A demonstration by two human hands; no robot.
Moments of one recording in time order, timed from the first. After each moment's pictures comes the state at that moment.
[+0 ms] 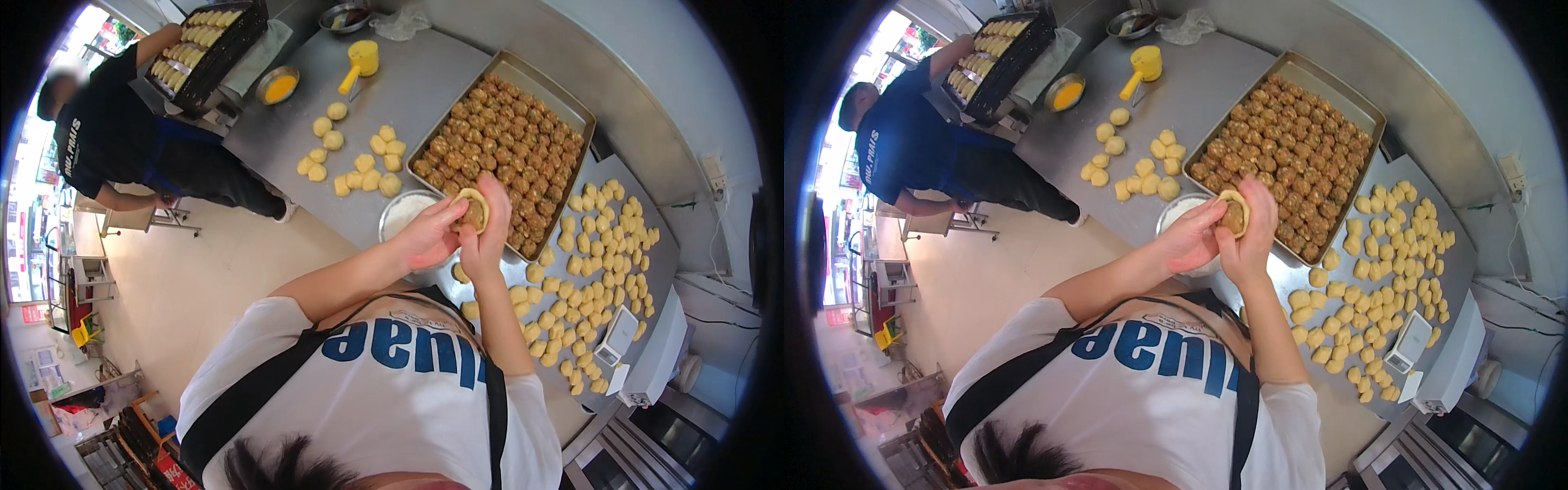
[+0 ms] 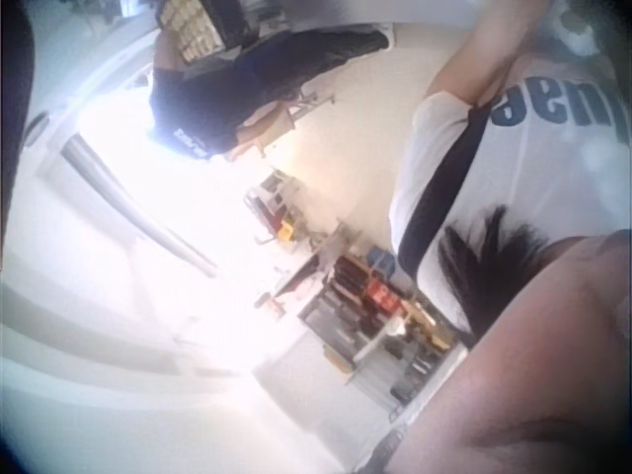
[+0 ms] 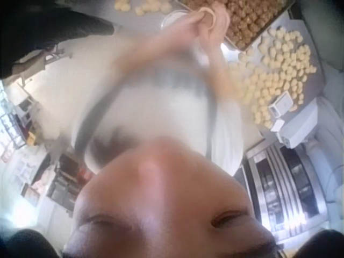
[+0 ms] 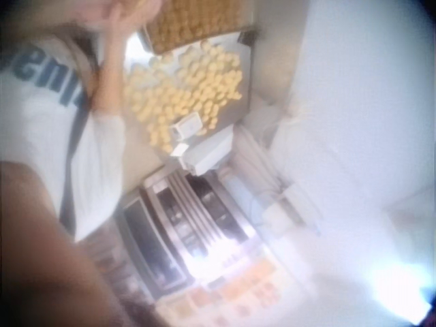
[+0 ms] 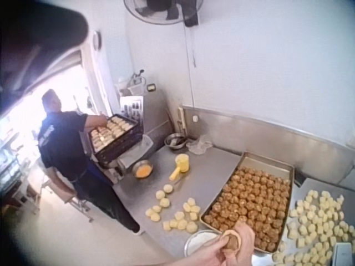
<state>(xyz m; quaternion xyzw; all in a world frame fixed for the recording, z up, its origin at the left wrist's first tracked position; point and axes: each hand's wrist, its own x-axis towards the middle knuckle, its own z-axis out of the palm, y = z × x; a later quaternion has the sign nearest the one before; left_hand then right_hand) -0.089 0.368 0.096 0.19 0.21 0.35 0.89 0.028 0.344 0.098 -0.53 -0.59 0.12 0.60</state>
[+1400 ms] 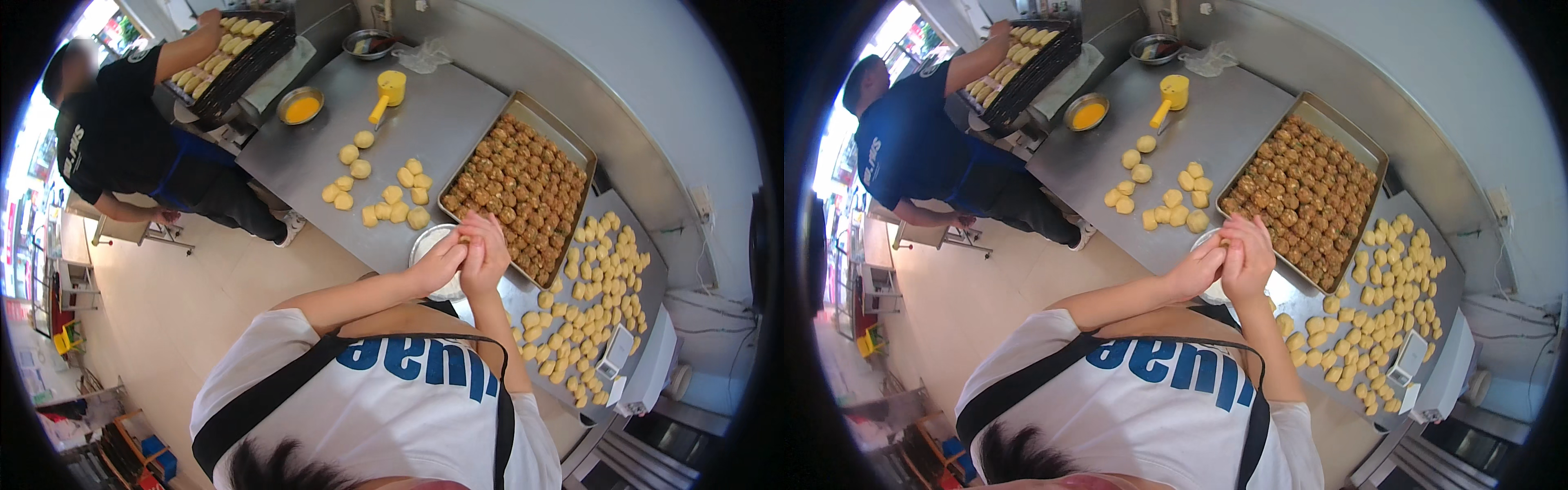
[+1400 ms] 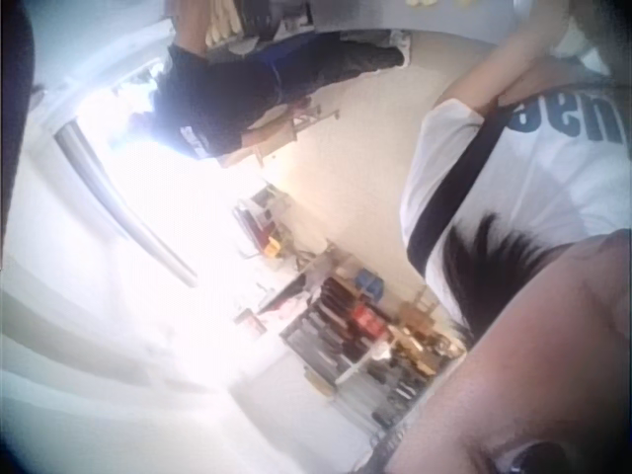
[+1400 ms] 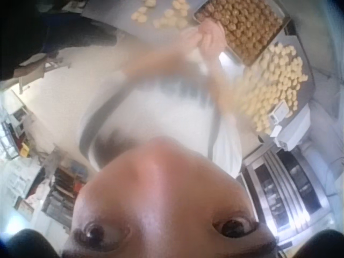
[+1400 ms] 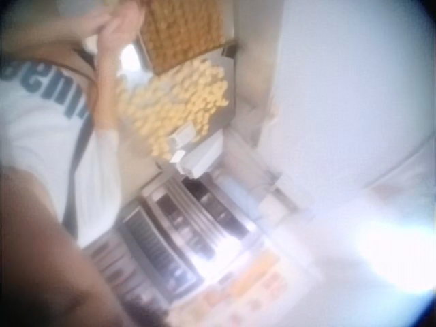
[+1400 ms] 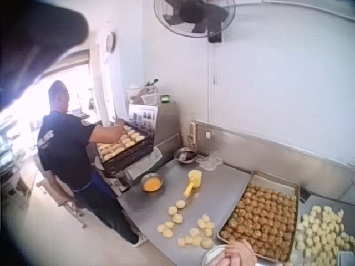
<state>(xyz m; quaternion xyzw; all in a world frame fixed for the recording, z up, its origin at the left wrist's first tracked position) -0.164 0.373 0.101 0.39 0.27 0.35 0.81 -0.052 0.361 0.119 -0.51 -0.65 0.08 0.56</state>
